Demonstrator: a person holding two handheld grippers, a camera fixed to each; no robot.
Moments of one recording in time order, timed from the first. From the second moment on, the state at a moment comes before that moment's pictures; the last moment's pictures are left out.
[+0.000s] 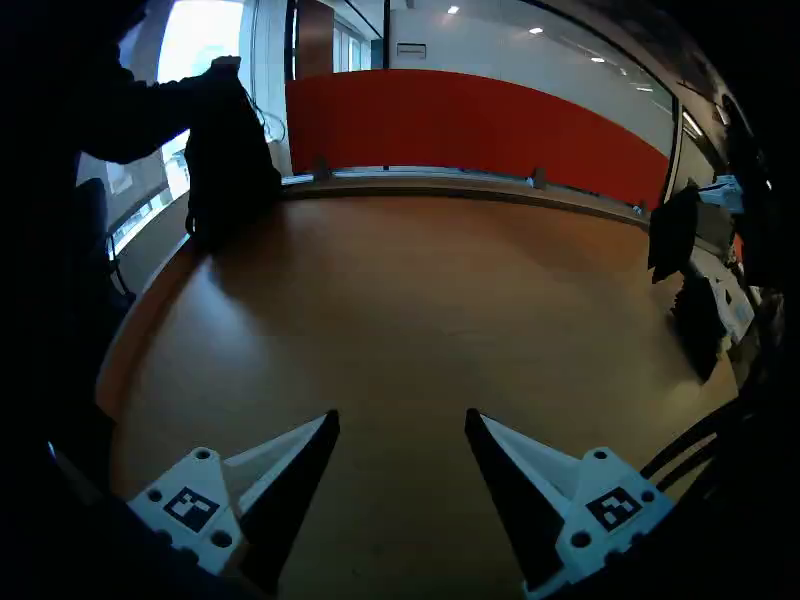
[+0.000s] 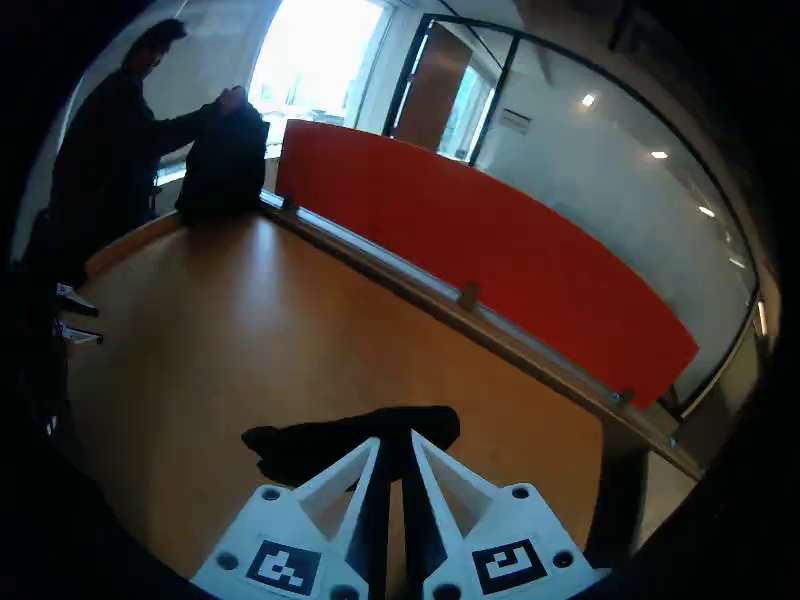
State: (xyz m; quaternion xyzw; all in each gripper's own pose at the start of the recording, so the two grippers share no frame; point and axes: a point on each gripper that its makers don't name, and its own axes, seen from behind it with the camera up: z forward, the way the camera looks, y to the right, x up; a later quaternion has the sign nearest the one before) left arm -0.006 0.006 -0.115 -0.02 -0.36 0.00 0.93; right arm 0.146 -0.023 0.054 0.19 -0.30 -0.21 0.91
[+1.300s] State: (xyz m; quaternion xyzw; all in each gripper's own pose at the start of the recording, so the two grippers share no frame) left arm -0.001 0.035 -0.112 -0.04 -0.36 0.01 0.93; right arm 0.119 0.157 0.025 0.08 -0.36 -0.18 0.91
